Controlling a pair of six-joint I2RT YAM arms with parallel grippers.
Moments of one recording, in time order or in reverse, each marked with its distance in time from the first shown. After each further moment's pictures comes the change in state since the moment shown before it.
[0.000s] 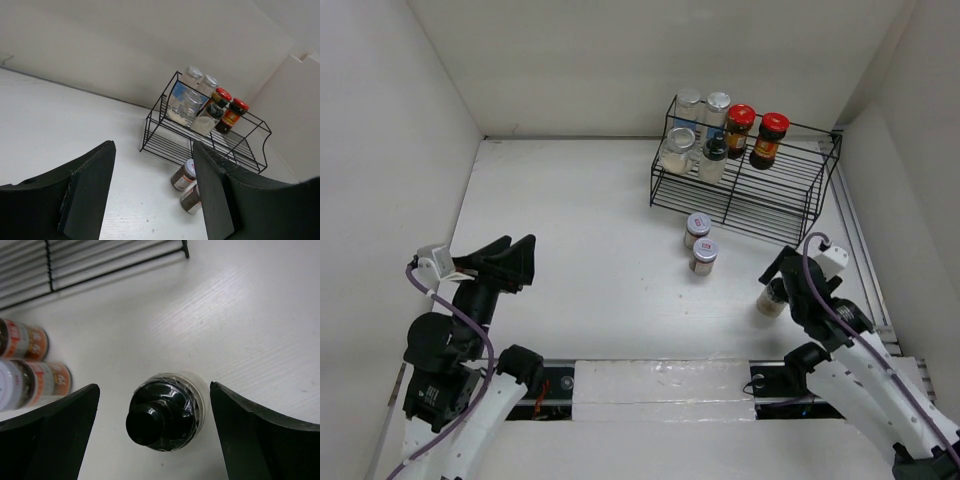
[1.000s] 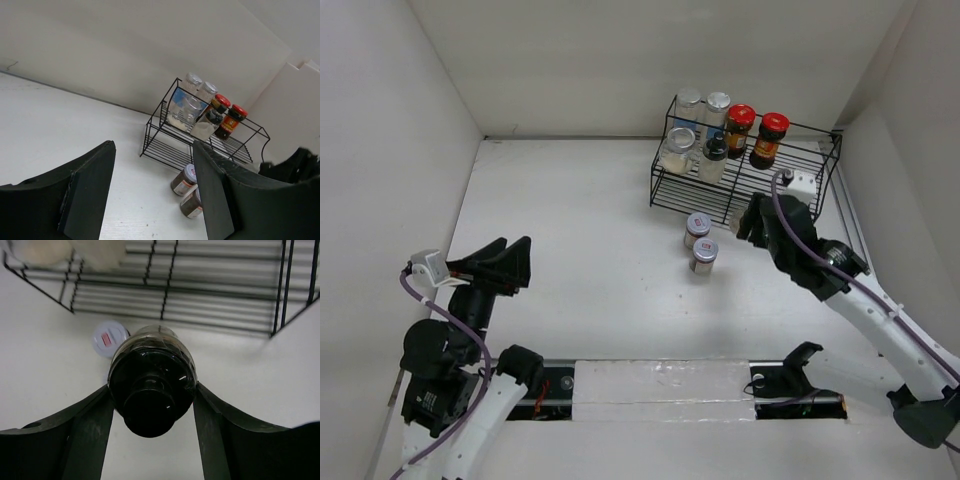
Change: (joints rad) left arm 0.000 -0.042 0.000 -0.003 -0.019 0.001; right arm 0.172 0.415 0.498 -0.010 -0.044 -0.219
